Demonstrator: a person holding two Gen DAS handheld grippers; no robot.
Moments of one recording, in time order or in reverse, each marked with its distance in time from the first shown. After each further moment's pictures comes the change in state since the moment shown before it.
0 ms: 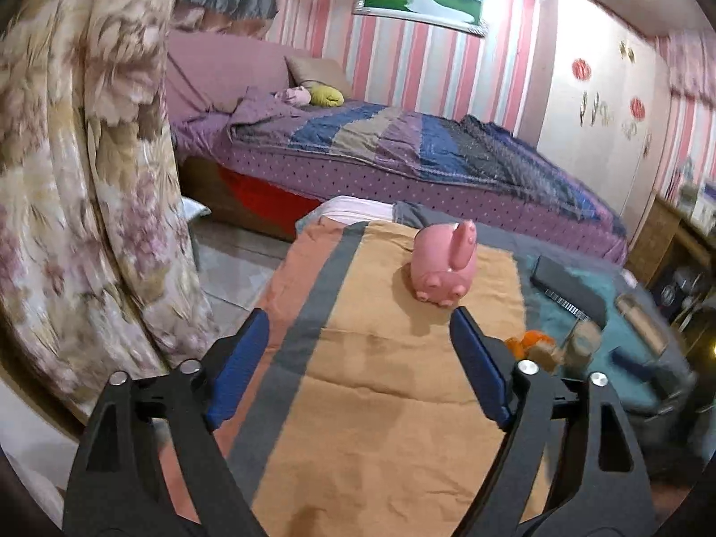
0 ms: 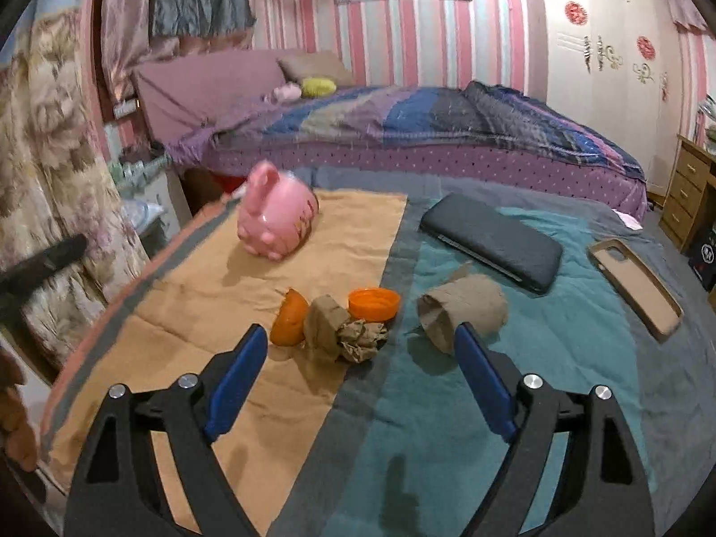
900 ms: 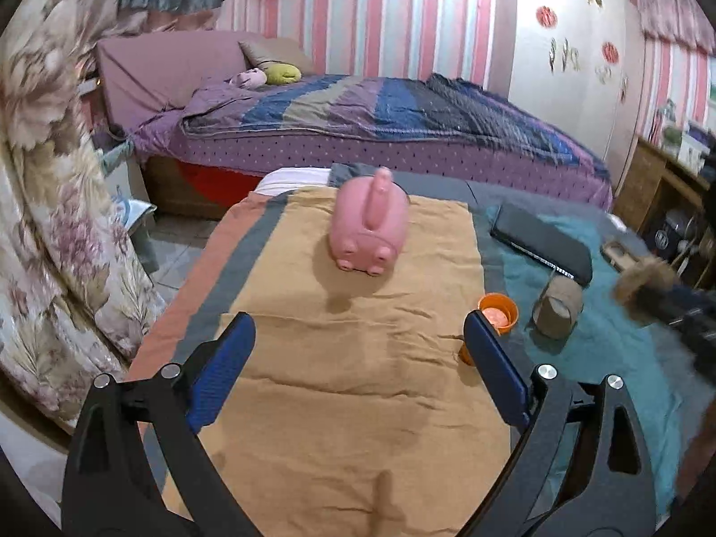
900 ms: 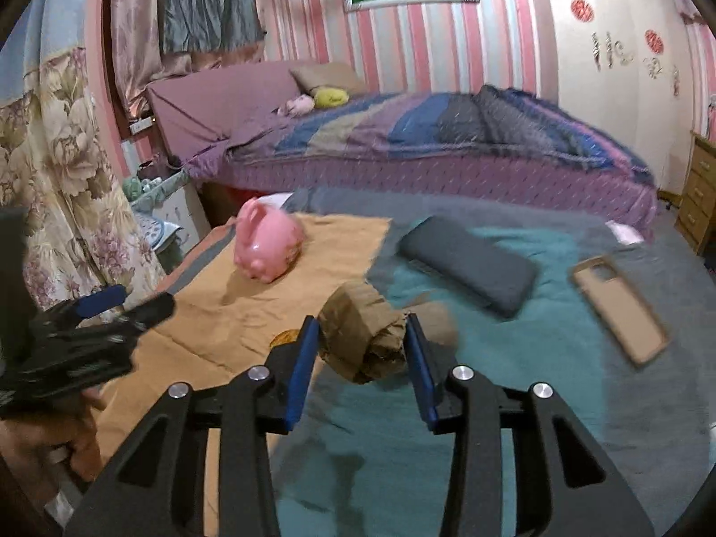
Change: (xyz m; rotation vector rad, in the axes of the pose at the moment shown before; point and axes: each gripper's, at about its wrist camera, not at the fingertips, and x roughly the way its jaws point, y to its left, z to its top) left arm 0.041 -0.087 -0.020 0.168 0.104 -0.025; right arm -0.050 -0.069 0.007 0.007 -0.095 0.028
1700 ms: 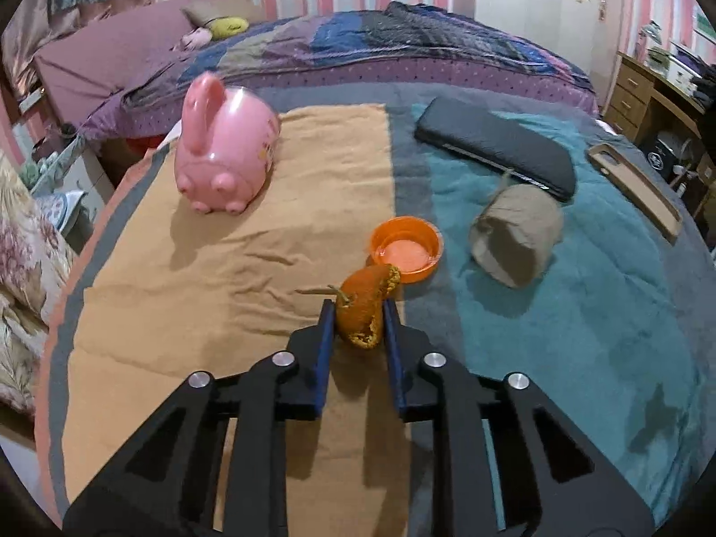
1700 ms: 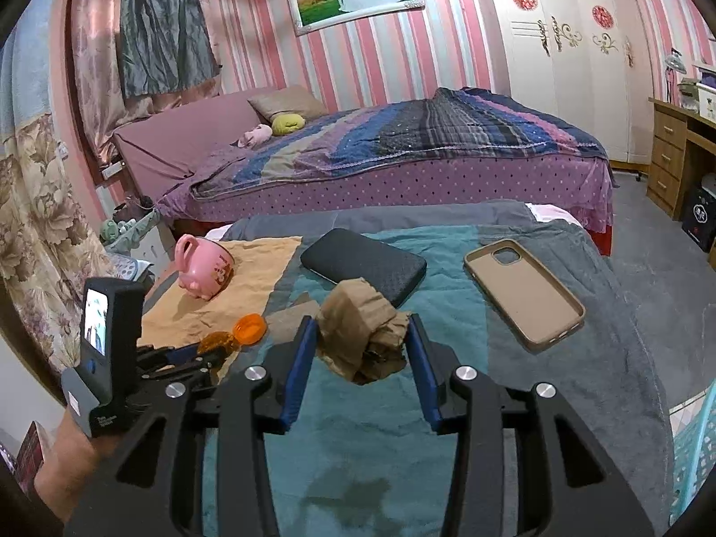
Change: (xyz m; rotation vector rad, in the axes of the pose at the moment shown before) left arm 0.065 -0.094 -0.023 0.142 0.208 -0.032; right arm -0.026 -0.088 -0.007 0.141 -0.040 -0.010
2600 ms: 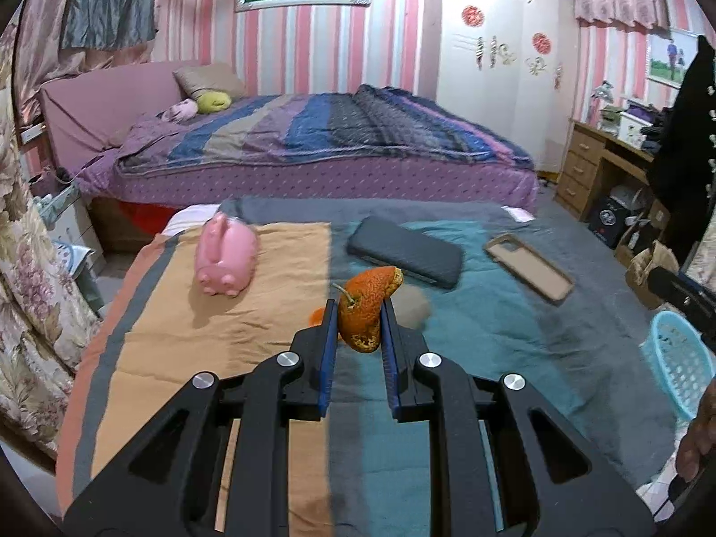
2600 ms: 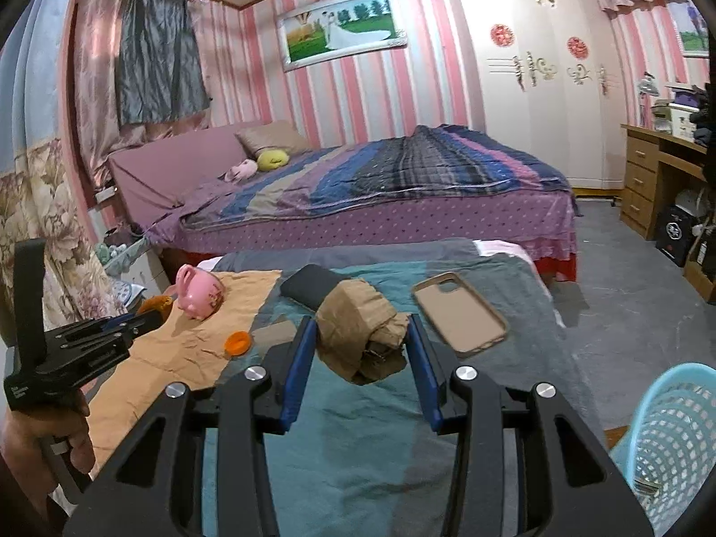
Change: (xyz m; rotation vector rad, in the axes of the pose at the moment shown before) left arm -0.136 -0.024 0.003 -0.014 -0.277 -0.129; right arm -0.090 -0.032 -0.009 0.005 -0.126 -0.071
